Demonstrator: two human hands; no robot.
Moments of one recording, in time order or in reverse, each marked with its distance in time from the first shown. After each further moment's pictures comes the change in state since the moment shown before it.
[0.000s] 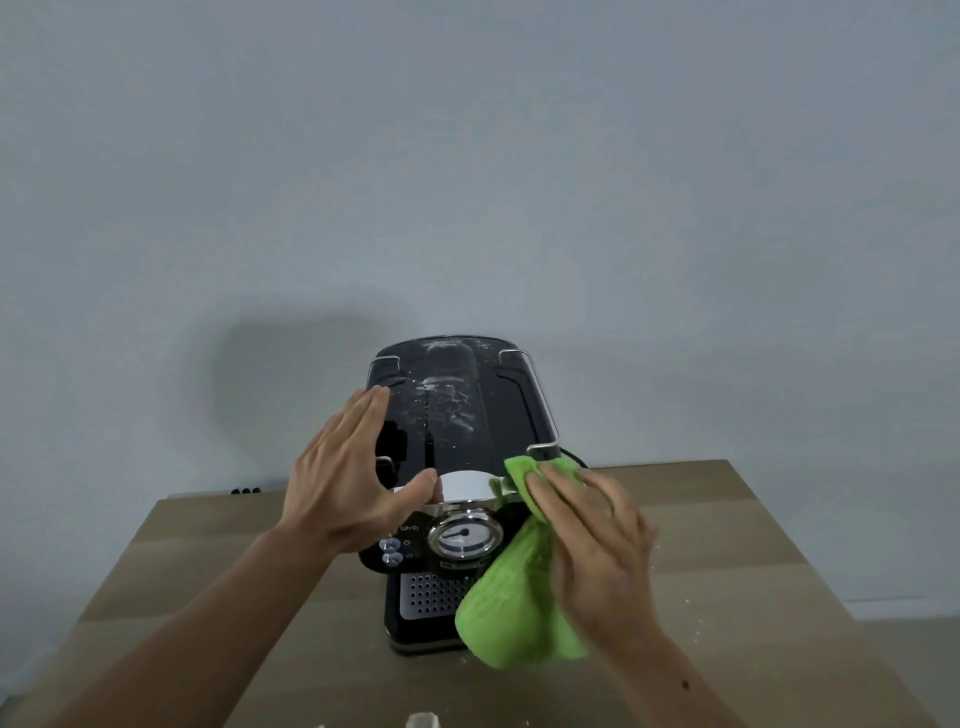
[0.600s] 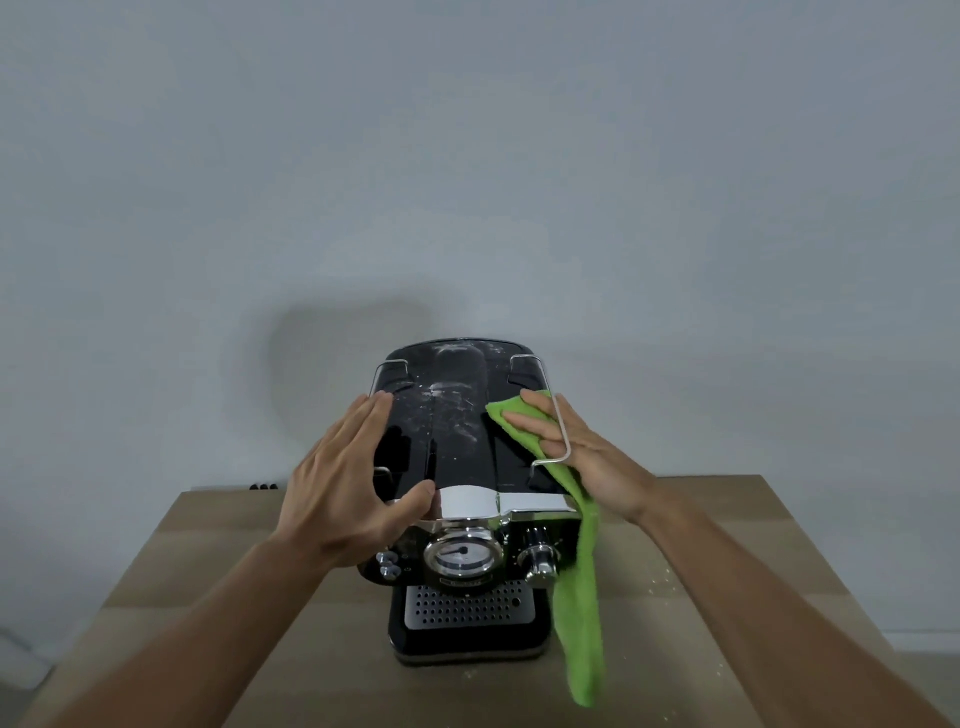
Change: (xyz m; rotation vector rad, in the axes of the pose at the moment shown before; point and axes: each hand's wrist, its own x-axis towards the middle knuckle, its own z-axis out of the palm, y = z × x) left_hand 0.000 0.002 0.000 -0.011 0.004 -0.014; right_hand 0.097 0.065 0.033 0.785 -0.861 0.259
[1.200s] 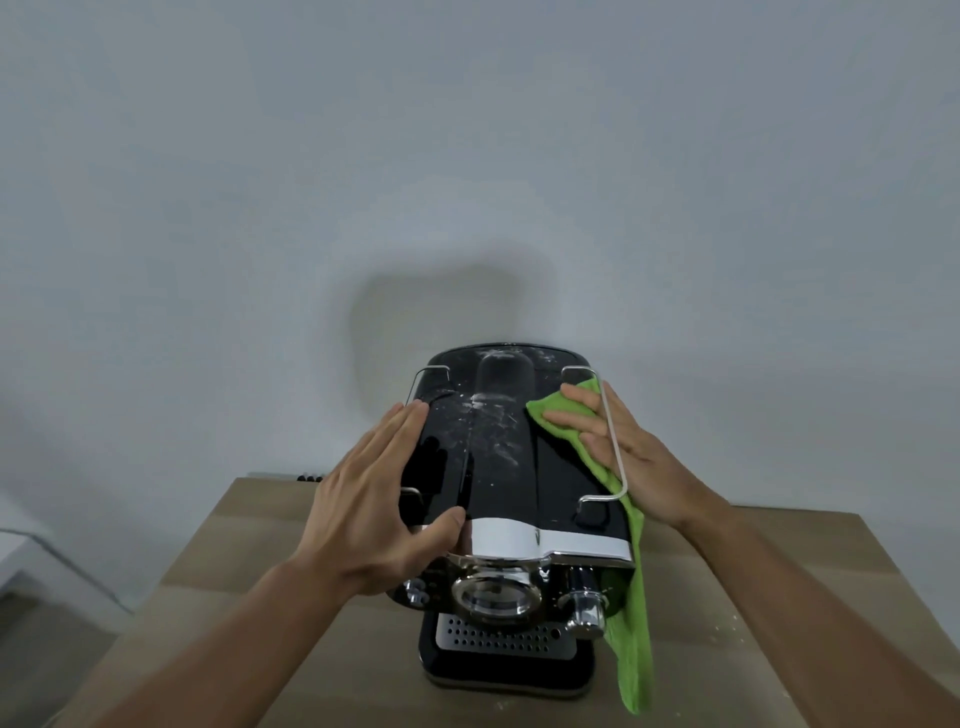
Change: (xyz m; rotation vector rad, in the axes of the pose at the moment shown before) left_hand 0.001 -0.001 0.001 -0.031 0.018 0.000; right_hand 0.040 0.028 -0.010 0.006 0.087 -0.189
